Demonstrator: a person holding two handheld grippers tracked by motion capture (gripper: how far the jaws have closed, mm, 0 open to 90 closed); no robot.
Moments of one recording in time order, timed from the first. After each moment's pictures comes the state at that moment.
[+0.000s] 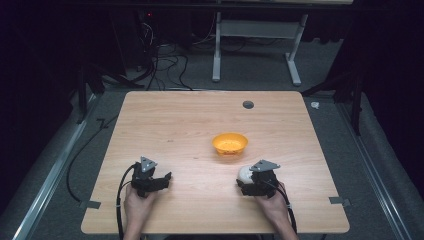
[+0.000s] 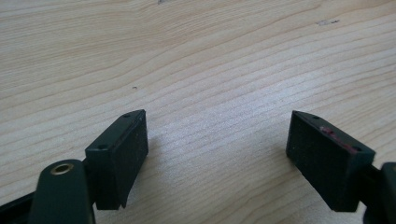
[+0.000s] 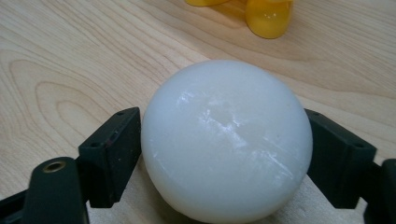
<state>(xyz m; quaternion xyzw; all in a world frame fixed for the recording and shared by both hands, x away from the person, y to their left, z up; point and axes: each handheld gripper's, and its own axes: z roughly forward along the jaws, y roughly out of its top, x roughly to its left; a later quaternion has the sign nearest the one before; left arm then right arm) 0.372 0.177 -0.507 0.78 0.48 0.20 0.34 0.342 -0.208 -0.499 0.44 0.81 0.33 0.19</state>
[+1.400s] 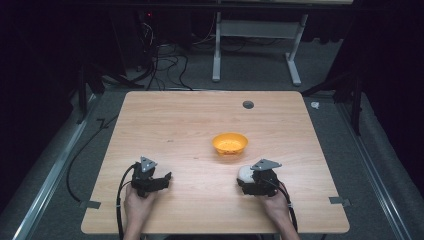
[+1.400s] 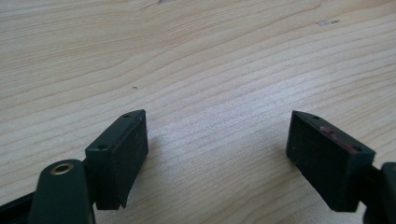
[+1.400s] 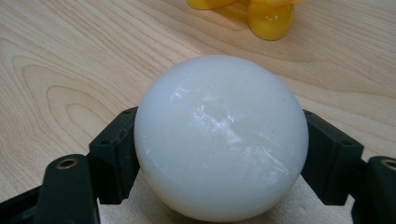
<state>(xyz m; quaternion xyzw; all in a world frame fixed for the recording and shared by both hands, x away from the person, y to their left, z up) 0.372 0.177 -0.508 0.78 0.48 0.20 0.35 0.342 -0.210 -0.495 0.44 0.81 0.34 0.18</state>
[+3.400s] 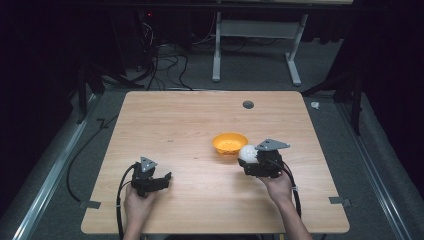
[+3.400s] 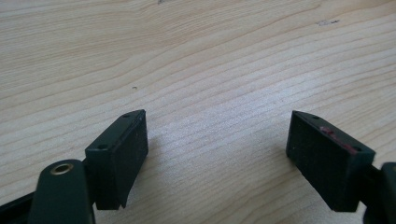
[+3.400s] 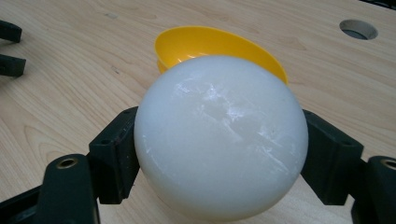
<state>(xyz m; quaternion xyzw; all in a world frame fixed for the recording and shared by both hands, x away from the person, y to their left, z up) 0.372 0.177 -0.507 0.78 0.48 0.20 0.34 0.368 -0.213 -0.433 0.43 0.79 0.38 0.21</state>
